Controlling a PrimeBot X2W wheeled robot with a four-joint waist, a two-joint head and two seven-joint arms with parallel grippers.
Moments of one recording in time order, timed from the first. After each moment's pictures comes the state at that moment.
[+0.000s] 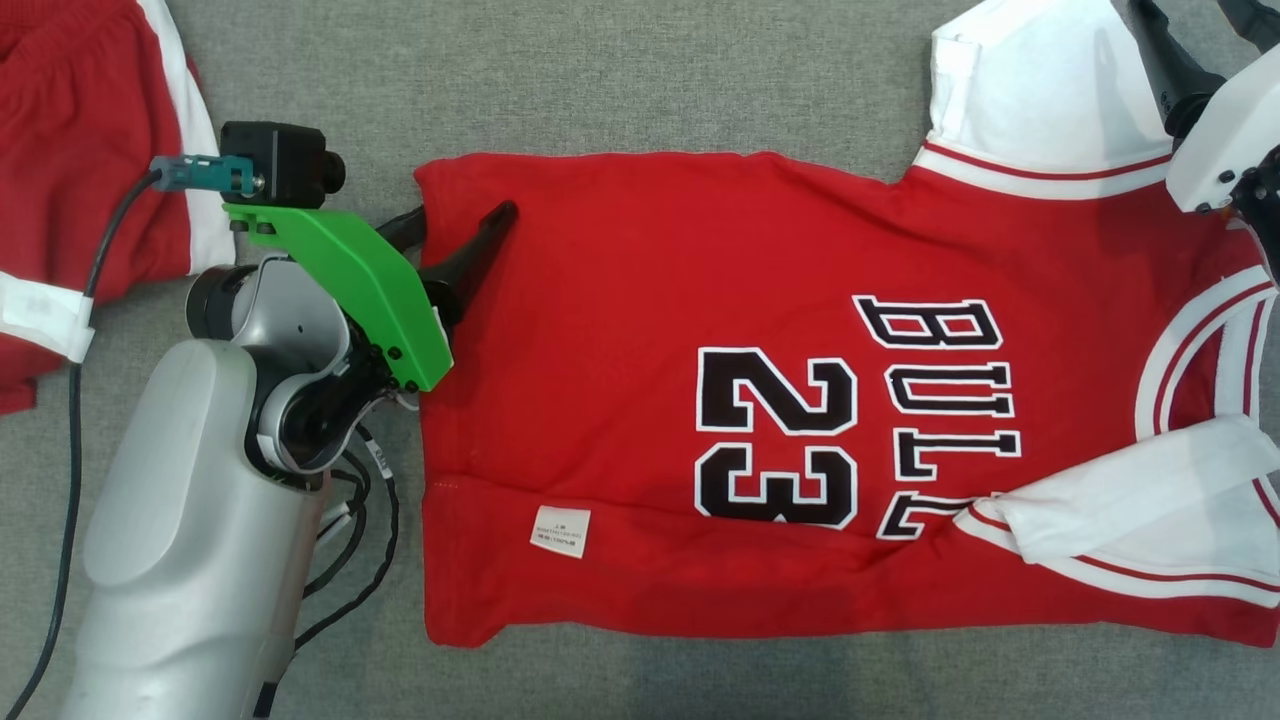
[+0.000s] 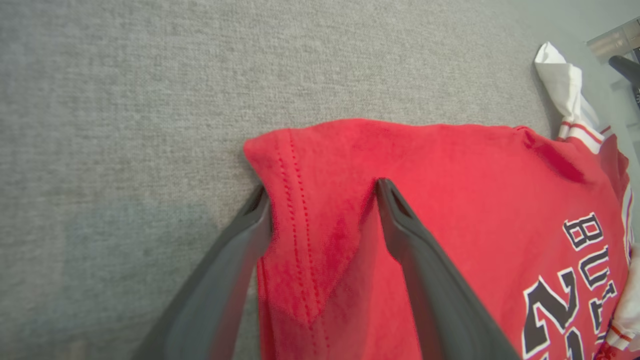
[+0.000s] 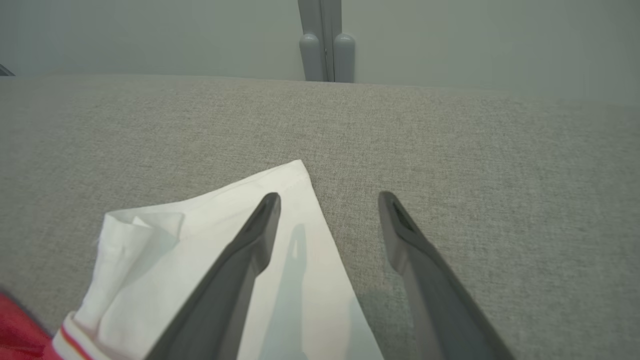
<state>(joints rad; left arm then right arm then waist) -0.61 0.11 -0.29 0.21 -0.75 -0.08 0.53 -0.70 -0.45 0.23 0.29 0.49 0.01 0.33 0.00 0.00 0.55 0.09</state>
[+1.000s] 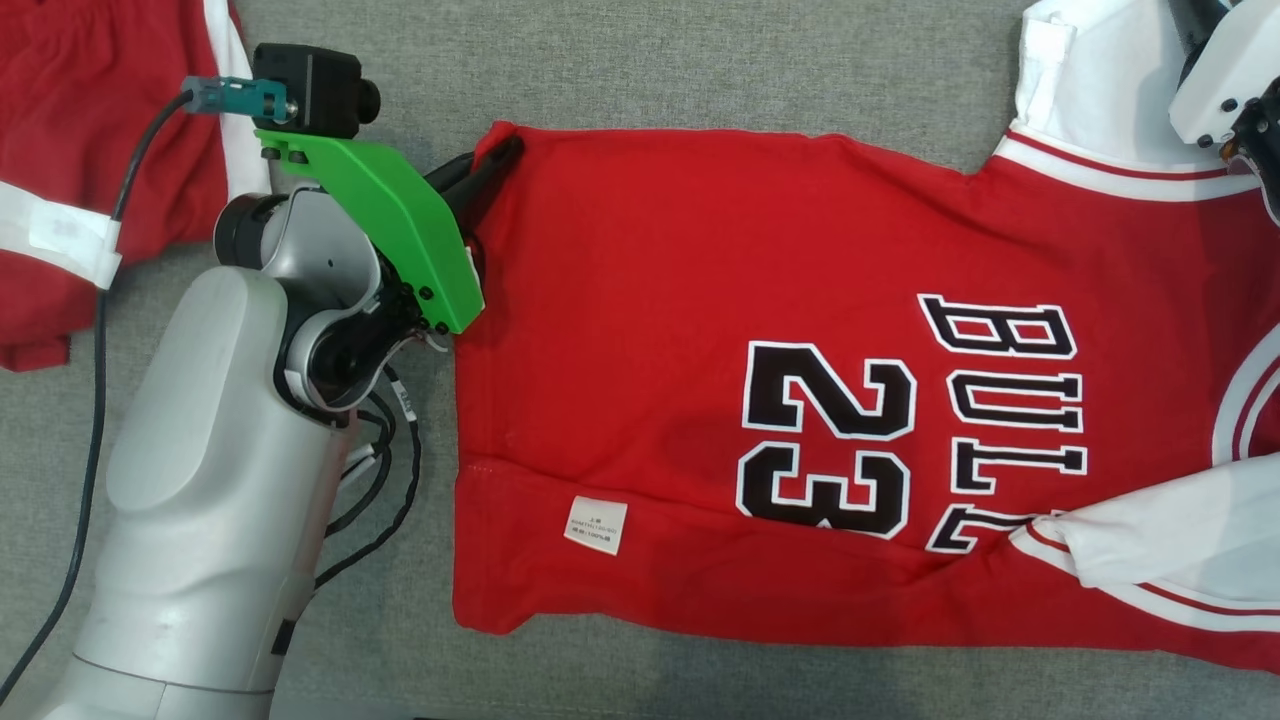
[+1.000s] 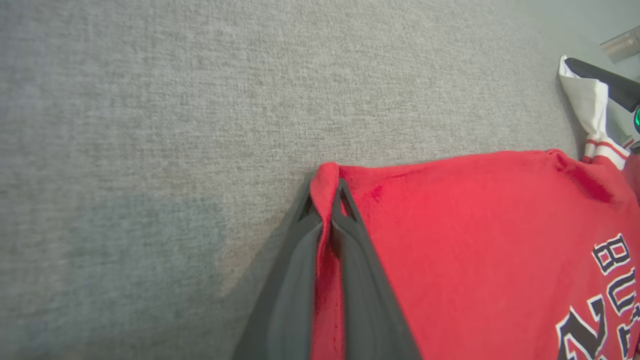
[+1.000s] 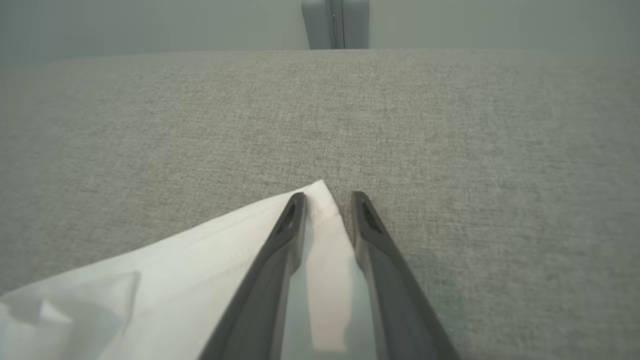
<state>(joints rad) -0.74 0.08 -0.36 0.33 -0.76 -0.12 0.49 -0.87 -0.41 0.26 0.55 0.47 0.03 0.31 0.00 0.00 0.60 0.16</state>
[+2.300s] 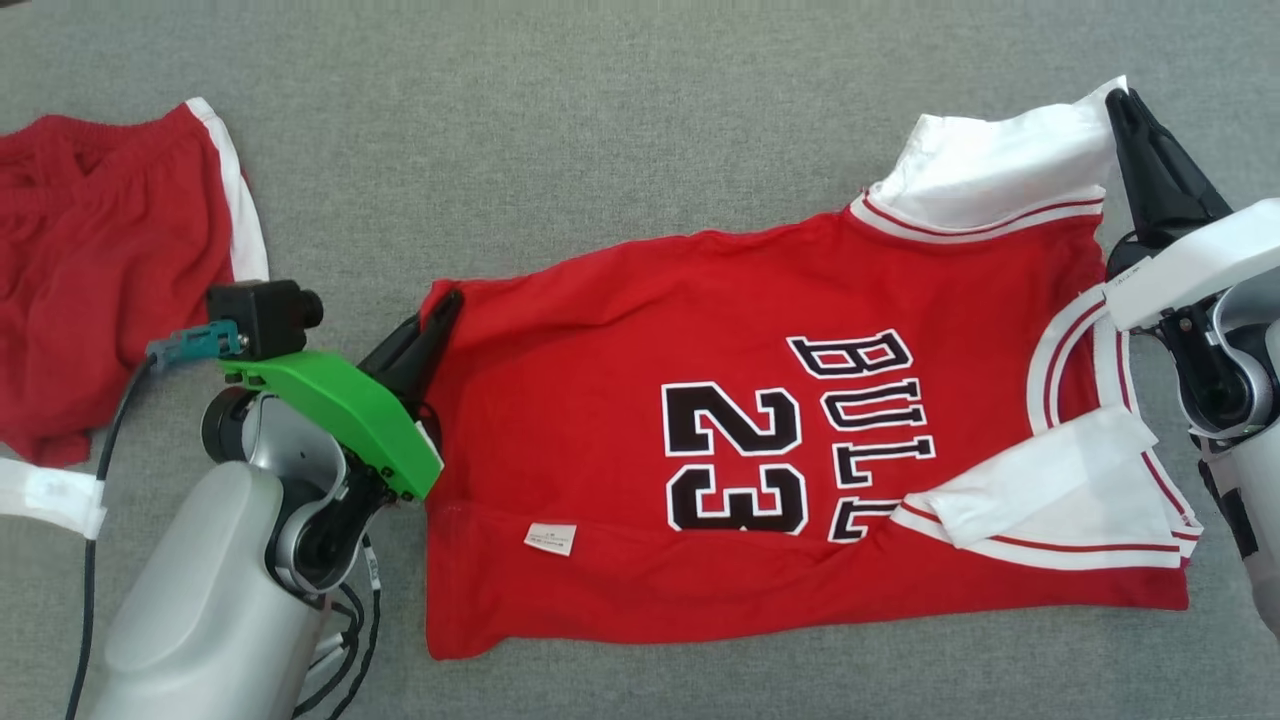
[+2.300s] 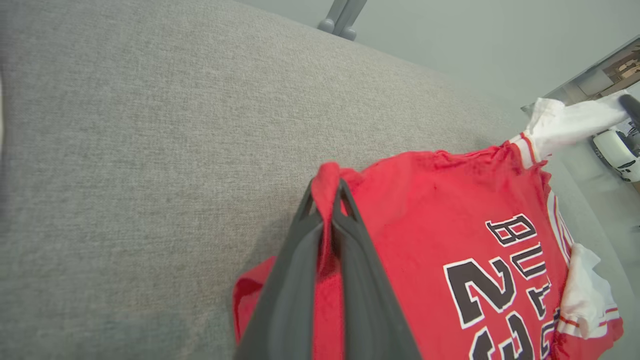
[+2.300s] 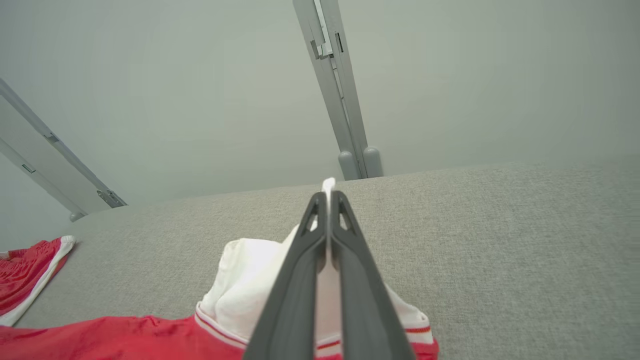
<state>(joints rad) -0.48 0.19 -0.42 0.32 -0.85 -0.13 0.14 -0.51 -0.36 0.22 0.35 0.63 0.12 -0.07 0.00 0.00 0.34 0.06</state>
